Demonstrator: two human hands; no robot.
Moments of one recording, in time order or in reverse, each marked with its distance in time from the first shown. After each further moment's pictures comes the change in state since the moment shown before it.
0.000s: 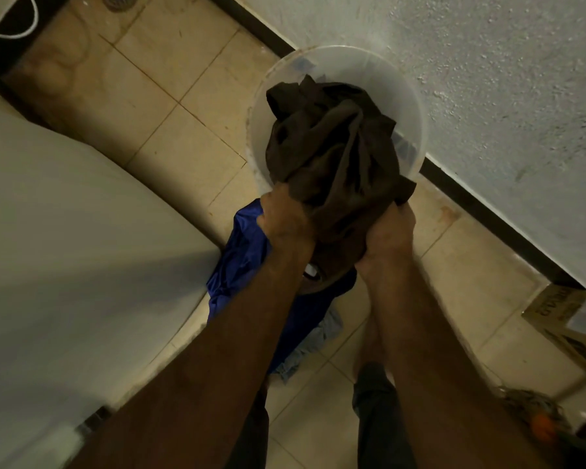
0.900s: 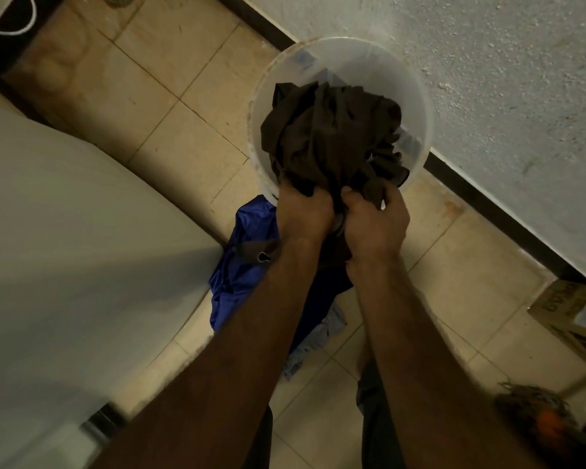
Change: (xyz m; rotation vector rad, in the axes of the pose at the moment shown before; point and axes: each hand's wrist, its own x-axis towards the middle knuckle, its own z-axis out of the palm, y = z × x) left_hand -0.009 -0.003 0.009 0.222 -0.035 0.304; right_hand 0.002 0.023 0.005 -0.357 0.060 -0.217
